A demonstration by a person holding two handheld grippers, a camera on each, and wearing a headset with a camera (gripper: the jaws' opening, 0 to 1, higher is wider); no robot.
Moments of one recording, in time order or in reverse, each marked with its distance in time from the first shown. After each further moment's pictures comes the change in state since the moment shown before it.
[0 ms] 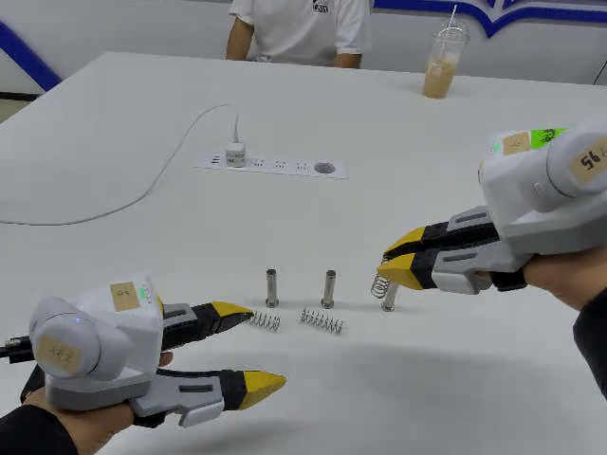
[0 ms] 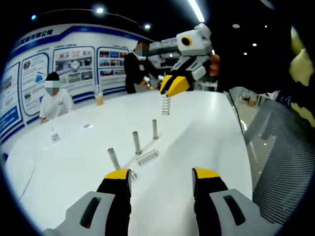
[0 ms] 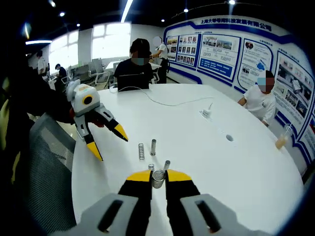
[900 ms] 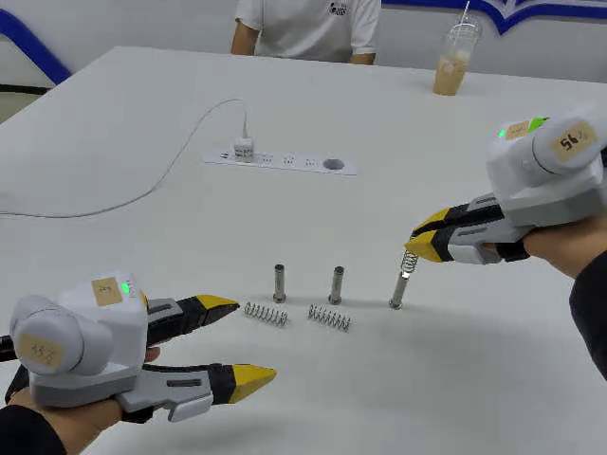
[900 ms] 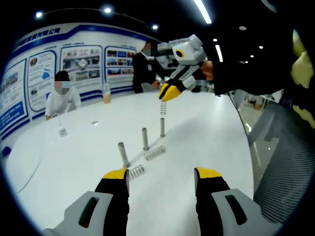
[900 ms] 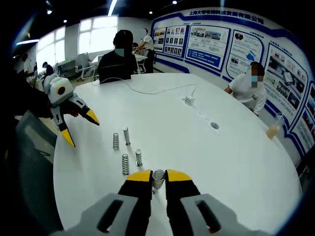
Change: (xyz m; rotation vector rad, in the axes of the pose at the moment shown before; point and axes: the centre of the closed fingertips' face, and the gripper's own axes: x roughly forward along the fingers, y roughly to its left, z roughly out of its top) left arm -0.011 0.010 -0.004 -0.034 -0.007 0.049; right arm 0.016 -0.050 -0.027 0.037 0.083 -0.090
